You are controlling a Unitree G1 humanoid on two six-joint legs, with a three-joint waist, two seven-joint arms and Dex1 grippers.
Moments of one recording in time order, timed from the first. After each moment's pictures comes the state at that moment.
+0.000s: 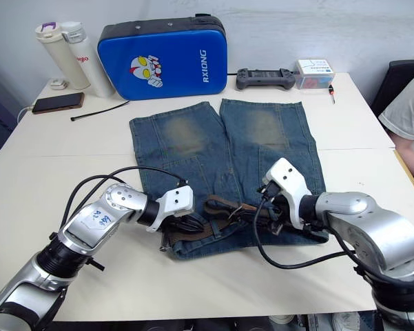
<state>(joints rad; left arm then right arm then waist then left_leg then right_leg) -0.56 0.63 -0.45 -0.26 -0.17 0.80 -1.01 -0.37 -0.76 -0.02 -0.60 0.60 1.21 0.69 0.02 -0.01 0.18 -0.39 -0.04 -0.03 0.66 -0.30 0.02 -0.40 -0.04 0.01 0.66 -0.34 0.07</state>
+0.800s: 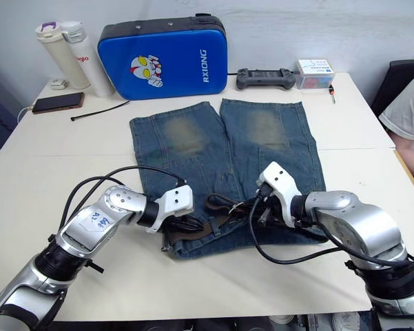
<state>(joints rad) -0.55 0.63 -0.44 -0.31 -0.19 0.84 -0.96 -0.40 -0.81 0.09 -0.47 0.55 1.05 0.72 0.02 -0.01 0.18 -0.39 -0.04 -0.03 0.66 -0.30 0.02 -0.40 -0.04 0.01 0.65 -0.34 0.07</state>
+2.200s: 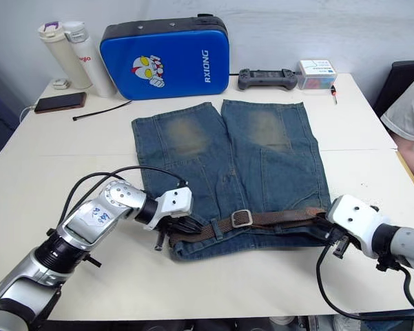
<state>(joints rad) -0.59 0.71 -0.47 -0.20 -0.18 0.69 -1.11 0.28 -0.97 -0.41 -0.48 0.28 0.49 0.92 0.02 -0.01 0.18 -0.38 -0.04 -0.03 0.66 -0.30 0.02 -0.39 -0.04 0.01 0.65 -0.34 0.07</state>
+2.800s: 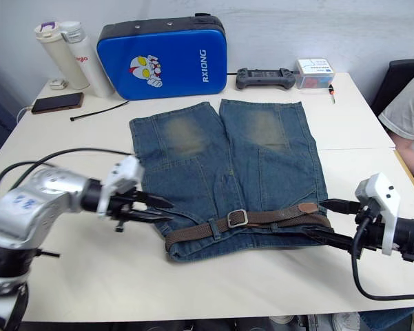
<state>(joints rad) -0.38 0.85 0.11 -0.34 -0.60 0.97 -1.16 0.14 -1.00 -0.57 -0.35 0.70 0.79 1.12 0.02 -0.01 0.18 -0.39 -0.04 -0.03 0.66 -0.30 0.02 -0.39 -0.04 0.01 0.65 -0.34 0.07</state>
